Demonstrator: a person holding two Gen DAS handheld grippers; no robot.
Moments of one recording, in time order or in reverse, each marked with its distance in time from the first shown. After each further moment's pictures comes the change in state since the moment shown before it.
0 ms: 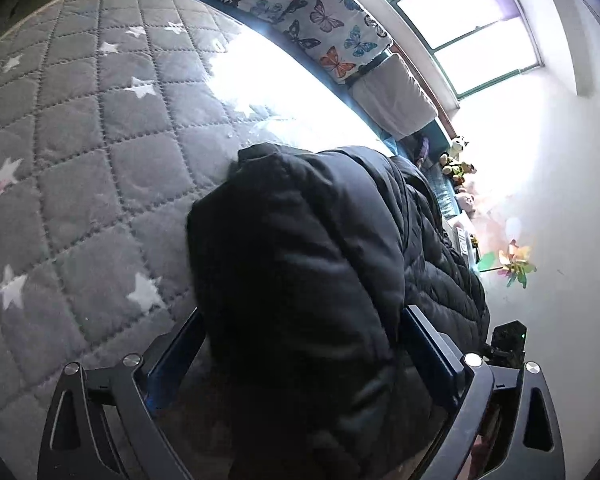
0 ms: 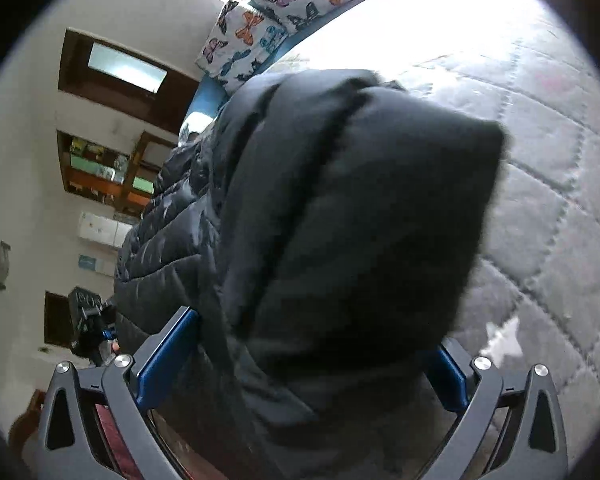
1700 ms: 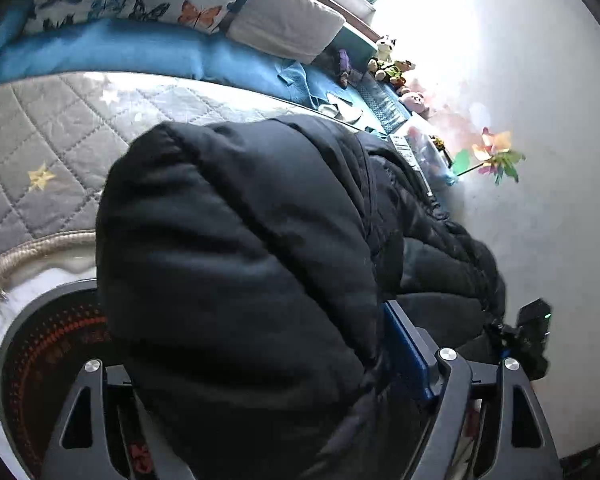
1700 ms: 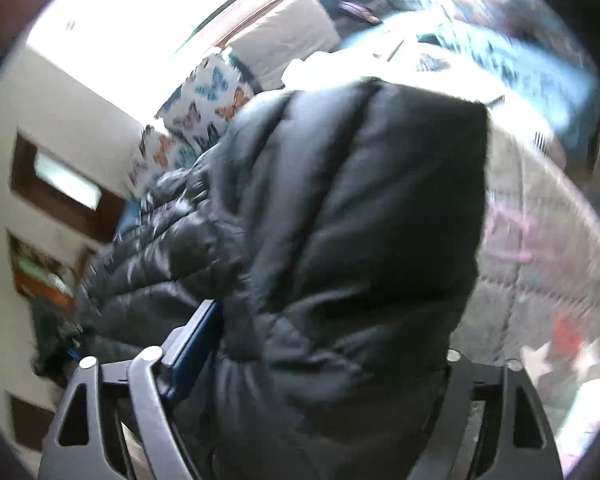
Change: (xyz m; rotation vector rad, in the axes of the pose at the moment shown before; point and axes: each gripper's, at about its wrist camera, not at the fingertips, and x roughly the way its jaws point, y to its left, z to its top) left arm 0.313 -0.385 -0.003 0.376 0.195 -0.038; right arm -0.197 -0.178 -0.037 0.235 -0.415 -0.197
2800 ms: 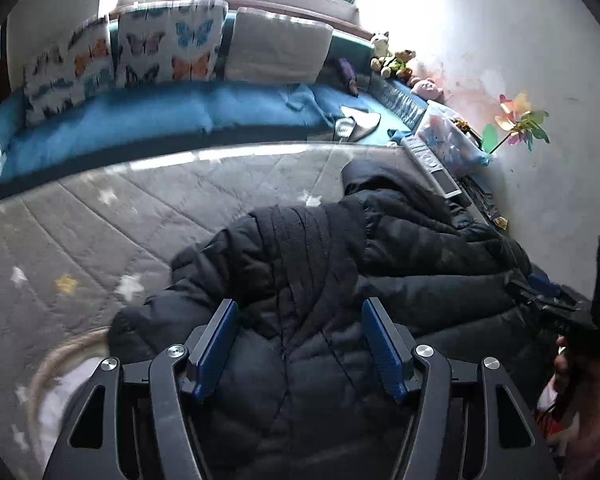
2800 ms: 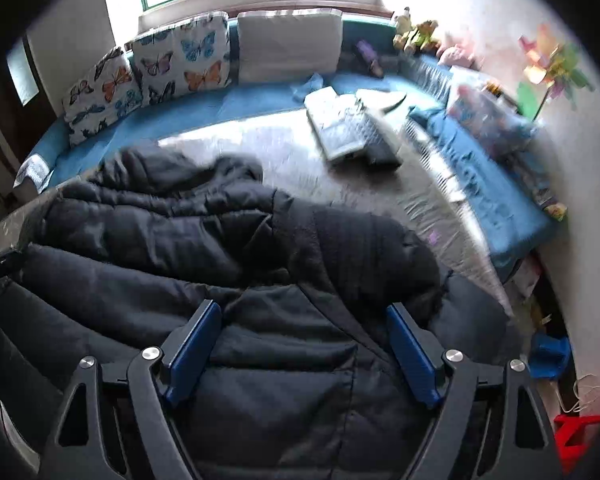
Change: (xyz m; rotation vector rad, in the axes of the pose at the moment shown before) left arm -0.021 -0.020 -0.009 0.261 -0.110 0.247; right arm 0.028 0.131 0.020 -0.426 -0.068 -0.498
